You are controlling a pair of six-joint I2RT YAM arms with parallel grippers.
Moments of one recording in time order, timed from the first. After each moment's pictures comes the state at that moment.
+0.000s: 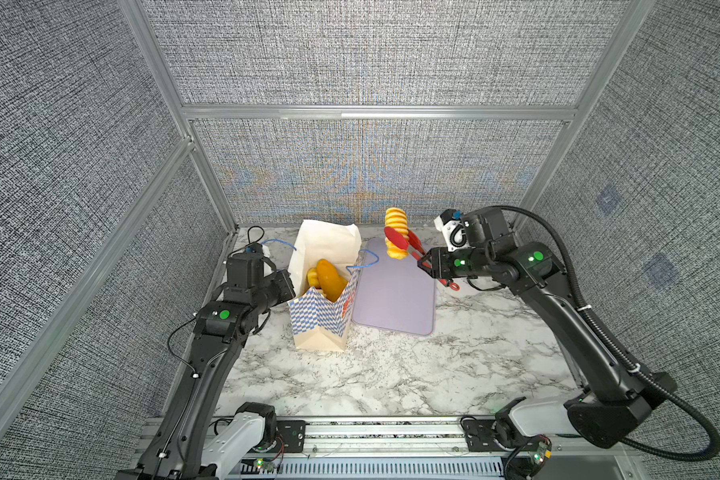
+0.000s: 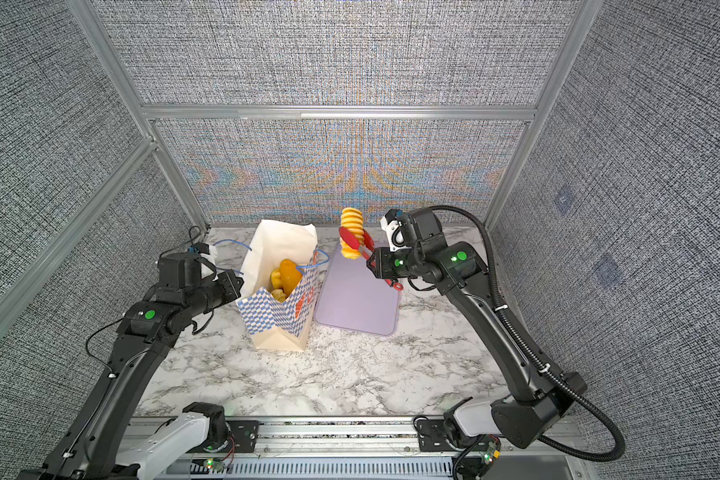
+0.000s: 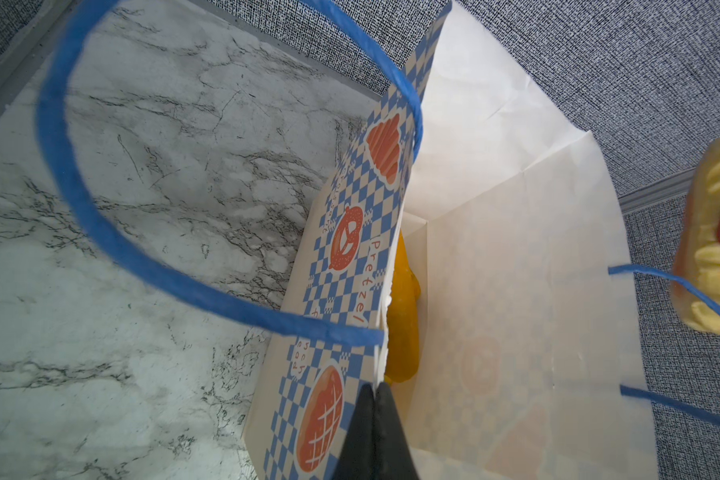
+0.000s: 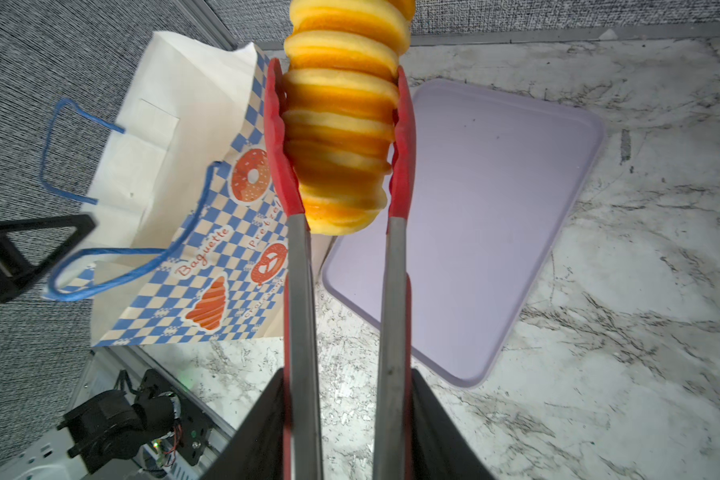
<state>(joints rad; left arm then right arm) -0.20 0.99 1.10 -0.78 0.13 -0.51 0.50 1.39 1.67 -1.01 -0.19 0.36</state>
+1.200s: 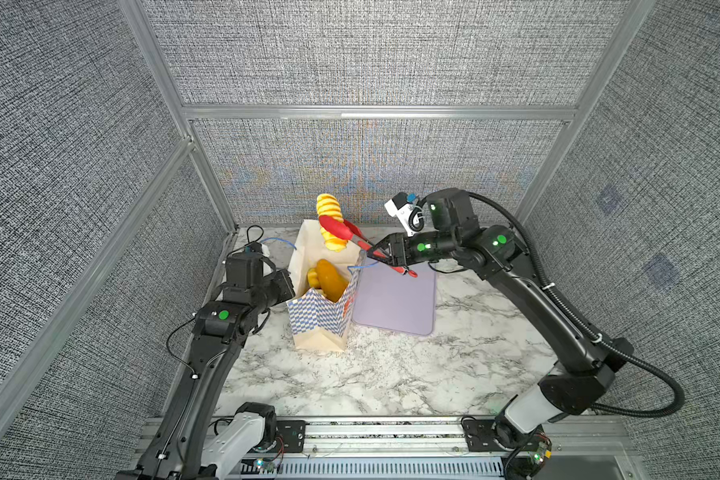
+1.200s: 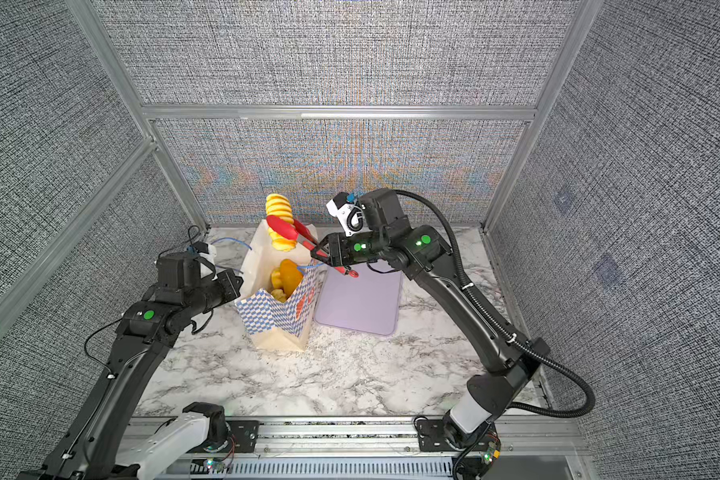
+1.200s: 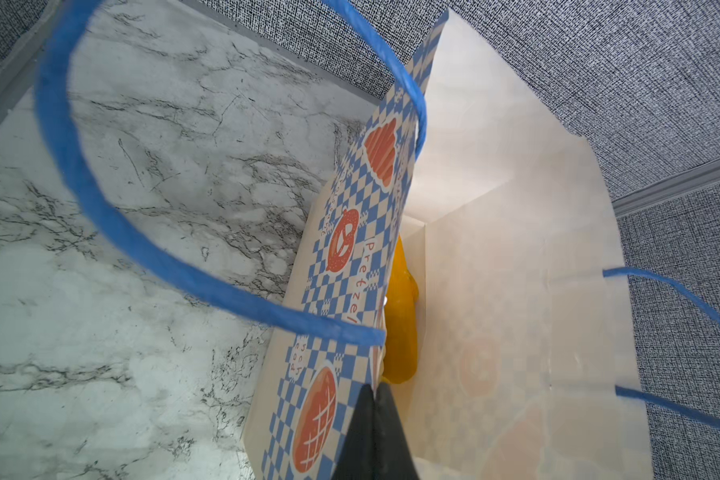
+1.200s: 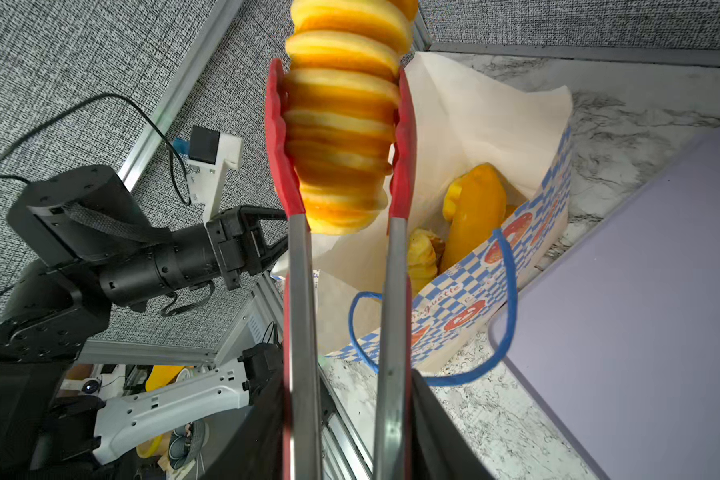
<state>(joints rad) -0.20 0.99 1.11 -0.78 0.13 -0.51 0.68 1.61 1.94 -0.89 -0.47 0.42</state>
